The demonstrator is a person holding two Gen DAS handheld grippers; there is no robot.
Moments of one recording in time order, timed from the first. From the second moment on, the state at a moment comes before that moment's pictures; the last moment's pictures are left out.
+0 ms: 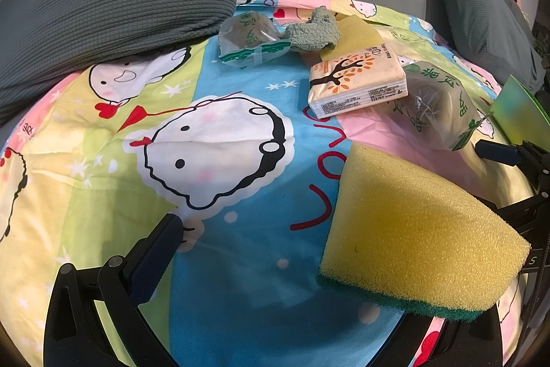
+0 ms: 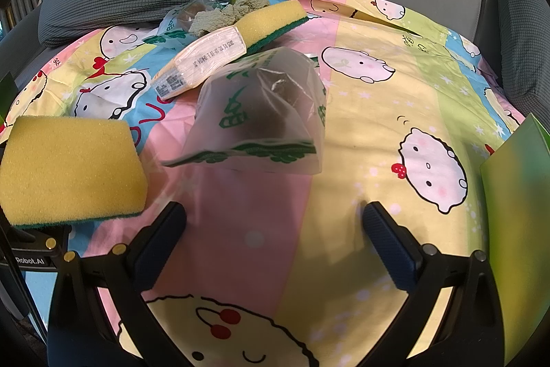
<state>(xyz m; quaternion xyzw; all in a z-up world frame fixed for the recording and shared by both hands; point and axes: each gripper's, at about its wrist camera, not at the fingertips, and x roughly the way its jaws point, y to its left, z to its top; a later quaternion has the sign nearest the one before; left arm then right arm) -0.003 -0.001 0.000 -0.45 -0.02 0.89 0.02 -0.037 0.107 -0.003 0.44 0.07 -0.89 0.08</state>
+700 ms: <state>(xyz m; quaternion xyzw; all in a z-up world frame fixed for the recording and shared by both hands) -0.003 0.000 0.001 -0.45 -0.02 0.89 0.02 -0.038 0.106 -0.001 0.45 0.06 -0.89 0.08</state>
